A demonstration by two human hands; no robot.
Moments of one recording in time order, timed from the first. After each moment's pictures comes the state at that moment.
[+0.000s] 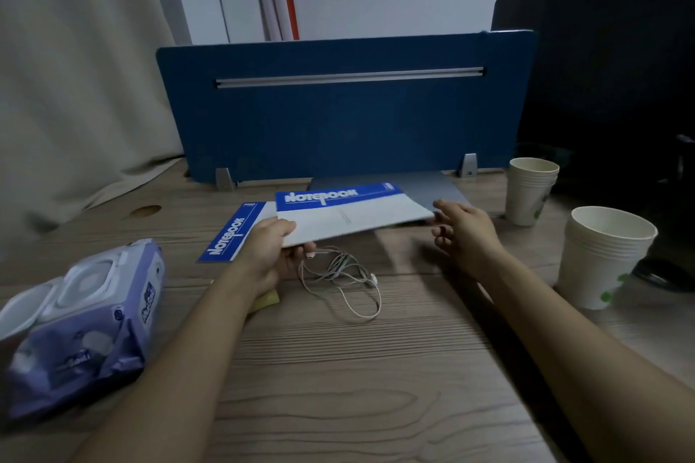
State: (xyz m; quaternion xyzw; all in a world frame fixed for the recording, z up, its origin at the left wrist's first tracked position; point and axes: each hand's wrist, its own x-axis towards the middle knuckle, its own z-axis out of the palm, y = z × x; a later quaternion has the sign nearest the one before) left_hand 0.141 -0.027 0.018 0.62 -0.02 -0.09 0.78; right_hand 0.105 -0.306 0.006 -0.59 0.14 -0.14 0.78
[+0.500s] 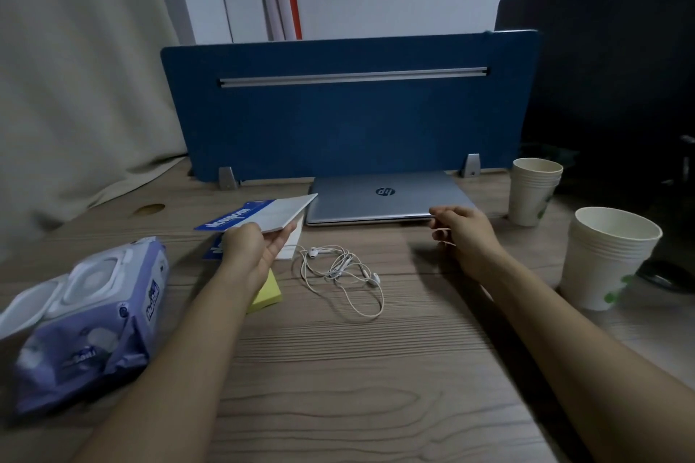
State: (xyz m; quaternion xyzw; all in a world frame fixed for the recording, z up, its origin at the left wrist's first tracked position) left_hand 0.152 -0.018 0.020 0.43 0.12 0.01 0.89; right_hand 0.106 -0.307 0.000 -0.65 0.13 -0.14 0.73
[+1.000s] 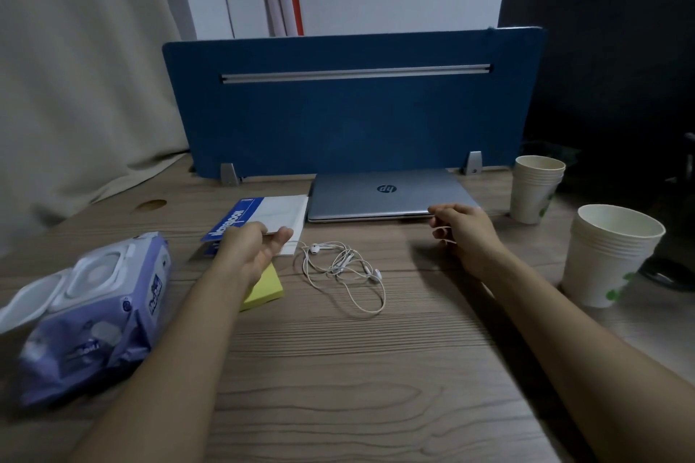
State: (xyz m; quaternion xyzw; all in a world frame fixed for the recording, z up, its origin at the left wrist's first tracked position) left_hand 0.154 -0.004 0.015 0.52 0.16 -0.03 0.84; right_hand 0.109 -0.308 -0.002 -0.67 0.12 -0.14 0.72
